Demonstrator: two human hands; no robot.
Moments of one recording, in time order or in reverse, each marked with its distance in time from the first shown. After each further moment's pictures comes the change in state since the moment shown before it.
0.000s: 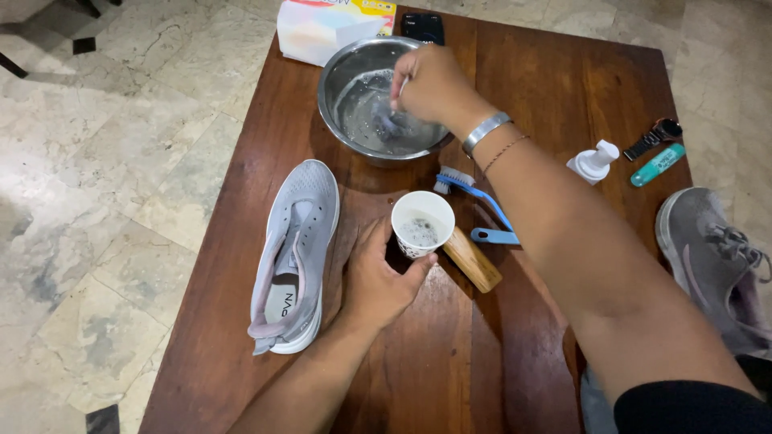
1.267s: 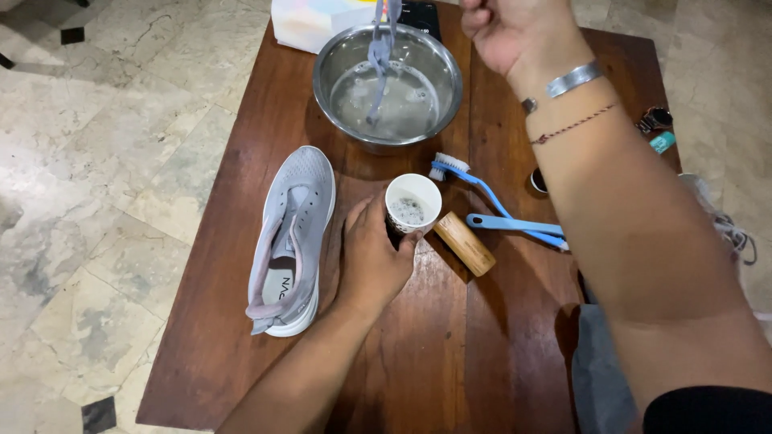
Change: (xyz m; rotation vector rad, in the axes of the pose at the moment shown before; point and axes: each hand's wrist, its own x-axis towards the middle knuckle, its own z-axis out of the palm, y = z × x) left_hand 0.004 -0.001 0.002 0.167 -0.053 -0.021; right_hand 0.009 0.027 -0.080 1.310 0.240 0.152
